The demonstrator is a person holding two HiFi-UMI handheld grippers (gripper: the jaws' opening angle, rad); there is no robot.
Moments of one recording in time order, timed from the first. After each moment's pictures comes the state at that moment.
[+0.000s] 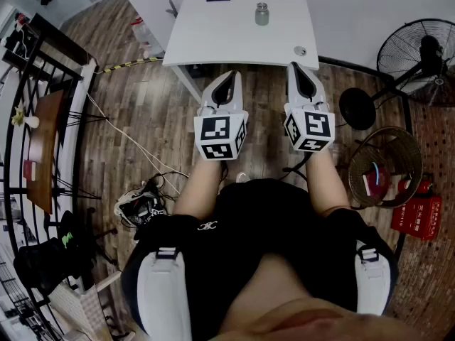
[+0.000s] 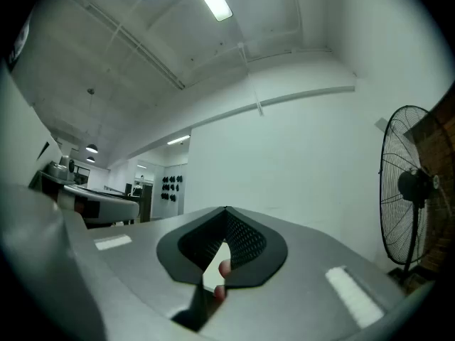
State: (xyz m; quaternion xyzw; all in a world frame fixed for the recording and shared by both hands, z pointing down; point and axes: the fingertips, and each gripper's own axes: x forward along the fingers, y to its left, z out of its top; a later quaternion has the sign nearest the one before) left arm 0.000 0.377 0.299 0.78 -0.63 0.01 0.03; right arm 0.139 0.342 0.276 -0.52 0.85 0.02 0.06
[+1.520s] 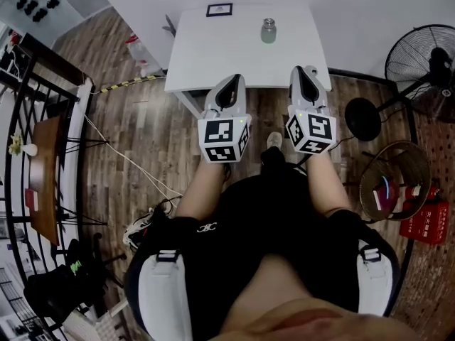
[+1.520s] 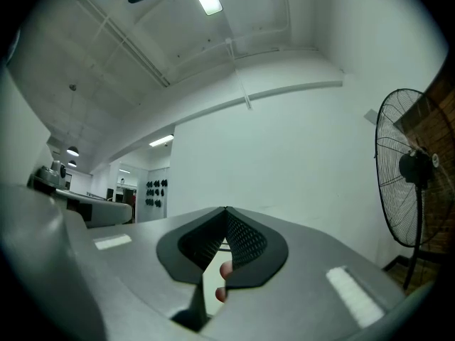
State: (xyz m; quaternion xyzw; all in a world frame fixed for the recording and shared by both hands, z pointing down) left arm -0.063 0.258 0.318 0.80 -0.60 0.00 0.02; right arm 0.086 0.228 0.300 -0.56 0.82 0.01 0.09
